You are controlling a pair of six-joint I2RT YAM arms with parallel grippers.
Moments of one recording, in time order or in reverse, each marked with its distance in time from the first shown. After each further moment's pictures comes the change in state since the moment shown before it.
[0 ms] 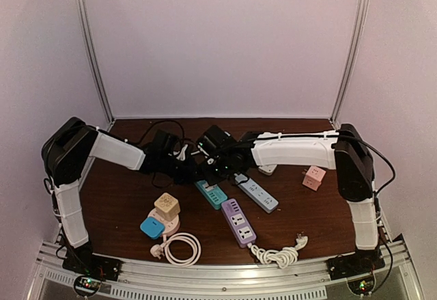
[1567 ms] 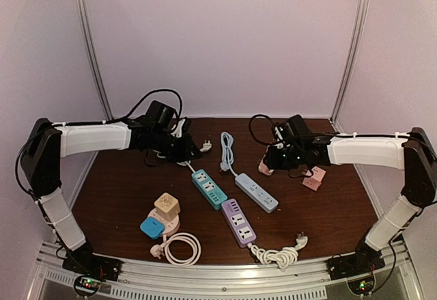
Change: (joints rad) left arm -0.018 -0.201 0.205 -0.407 -0.139 0.196; right arm -0.326 -0.539 -0.657 0.285 -0.088 0.190
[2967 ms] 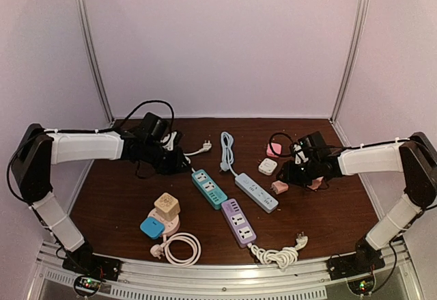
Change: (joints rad) left arm 0.000 -0.095 -0.162 -0.031 -0.089 0.024; right arm -0.201 -0.044 -0.278 0.137 -0.258 0.057
